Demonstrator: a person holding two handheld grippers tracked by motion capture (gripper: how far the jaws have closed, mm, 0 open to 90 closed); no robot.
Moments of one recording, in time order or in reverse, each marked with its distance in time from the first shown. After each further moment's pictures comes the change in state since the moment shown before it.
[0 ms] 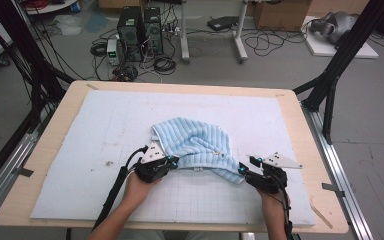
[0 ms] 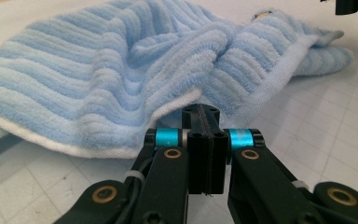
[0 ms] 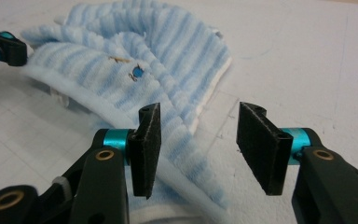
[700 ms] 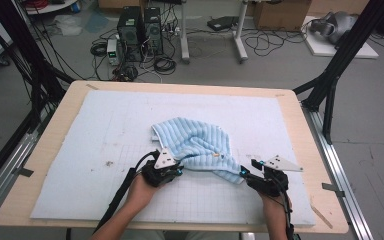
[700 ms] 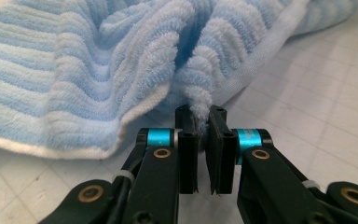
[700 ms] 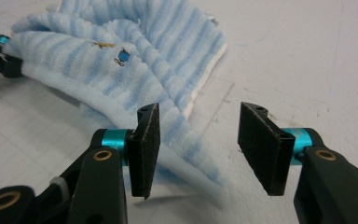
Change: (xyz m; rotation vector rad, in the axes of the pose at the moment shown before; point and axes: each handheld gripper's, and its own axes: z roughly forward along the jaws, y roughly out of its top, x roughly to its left) left arm -0.015 0.003 0.003 0.120 -0.017 0.124; right arm -0.001 -0.008 -0.004 0.019 -0.010 0.010
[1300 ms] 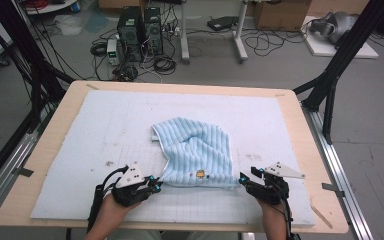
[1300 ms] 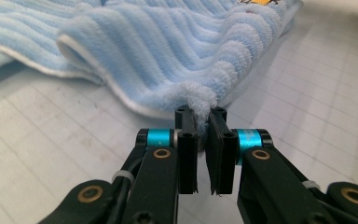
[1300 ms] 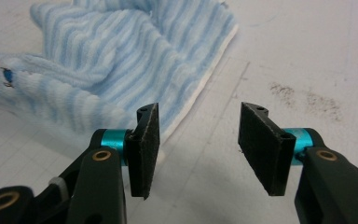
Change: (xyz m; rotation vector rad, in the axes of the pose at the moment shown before) left arm -0.013 -0.045 -0.074 -0.080 -0.050 -0.086; right arm 0.015 -0.007 -0.013 0.032 0.016 0.066
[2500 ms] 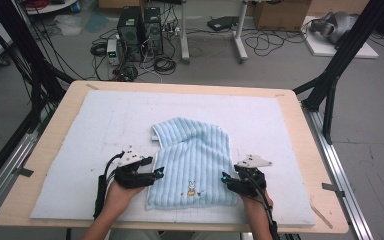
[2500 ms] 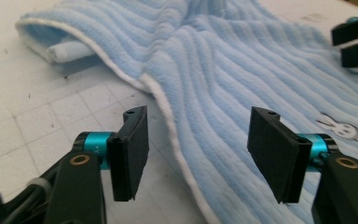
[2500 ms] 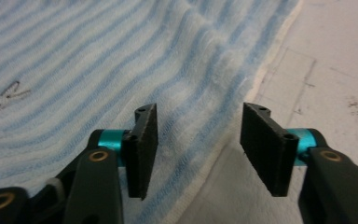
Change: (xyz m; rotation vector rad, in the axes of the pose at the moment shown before) left arm 0.045 0.012 0.035 -0.010 0.168 -0.215; right arm 0.028 0.014 0.052 0.171 -0.015 -0.127
